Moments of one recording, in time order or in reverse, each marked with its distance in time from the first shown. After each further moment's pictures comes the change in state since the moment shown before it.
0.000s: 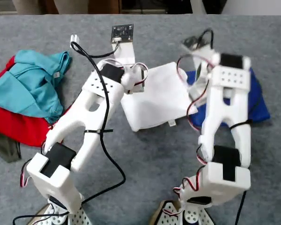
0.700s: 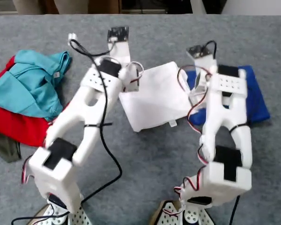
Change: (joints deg) left arm -1.9 1.9 -7.6 12.0 -1.5; right arm 1.5 -1.1 2.6 -4.1 -4.8
